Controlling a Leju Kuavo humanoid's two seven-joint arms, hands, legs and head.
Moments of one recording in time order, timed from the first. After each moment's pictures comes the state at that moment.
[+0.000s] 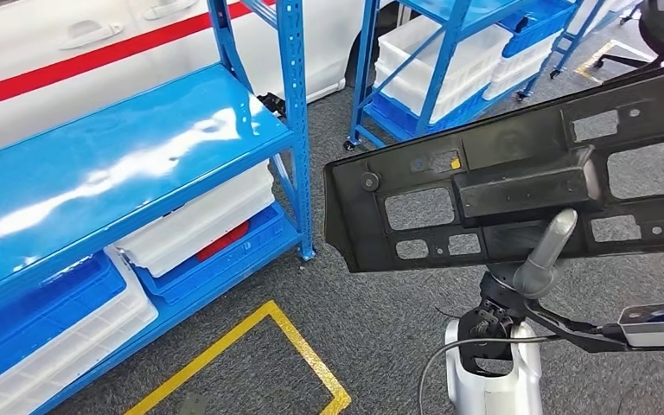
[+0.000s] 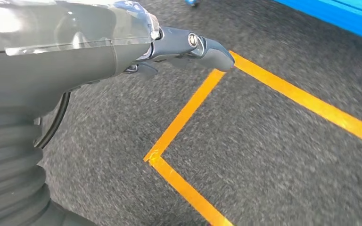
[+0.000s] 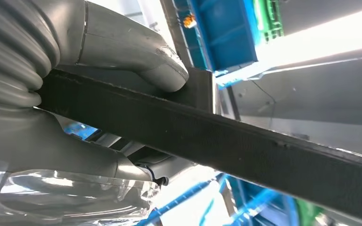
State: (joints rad) left arm -0.21 -0.10 -1.56 -0.09 1.27 0.70 -0.40; right arm -0.14 0.25 -0.01 -1.77 -0.60 0.32 -0.55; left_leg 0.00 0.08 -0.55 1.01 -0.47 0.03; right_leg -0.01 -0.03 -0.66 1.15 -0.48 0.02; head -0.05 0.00
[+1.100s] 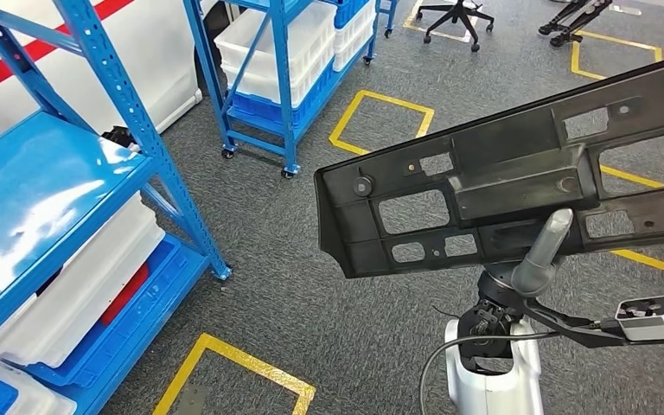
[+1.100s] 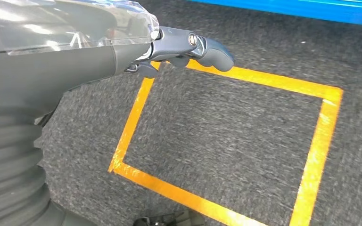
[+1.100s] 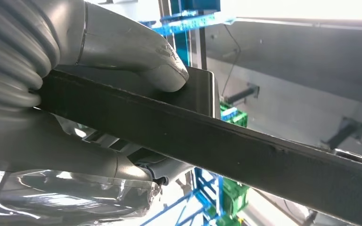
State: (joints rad) left arm -0.23 -0.12 -1.51 -0.09 1.34 0.70 -0.40; right arm -0.16 0.23 0.01 -1.74 -0.63 0.35 -0.53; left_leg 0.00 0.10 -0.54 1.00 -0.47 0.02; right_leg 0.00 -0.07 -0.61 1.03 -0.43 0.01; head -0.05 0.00
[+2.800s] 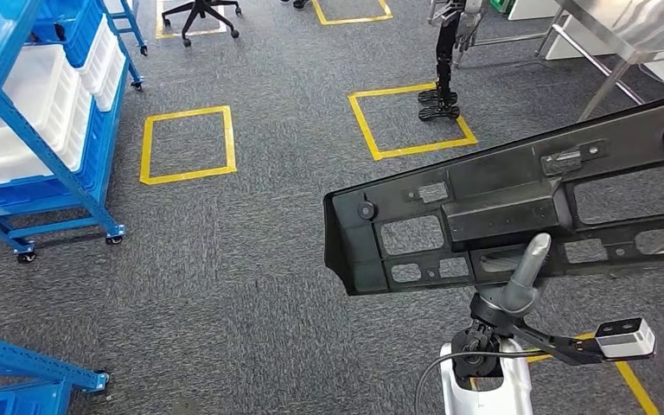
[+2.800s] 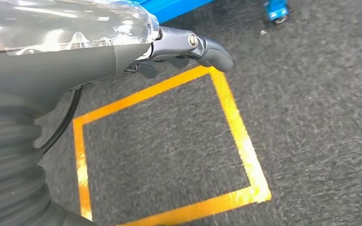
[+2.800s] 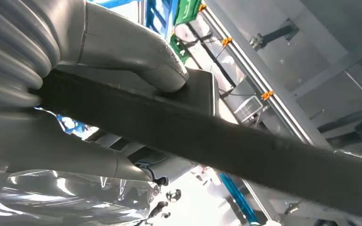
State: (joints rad) left arm -0.20 -0.10 -1.52 -0.08 1.33 0.70 -0.42; right arm -0.08 0.25 -0.04 -1.66 -0.60 0.39 -0.60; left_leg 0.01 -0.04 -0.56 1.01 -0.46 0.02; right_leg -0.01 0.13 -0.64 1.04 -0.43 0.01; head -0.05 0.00
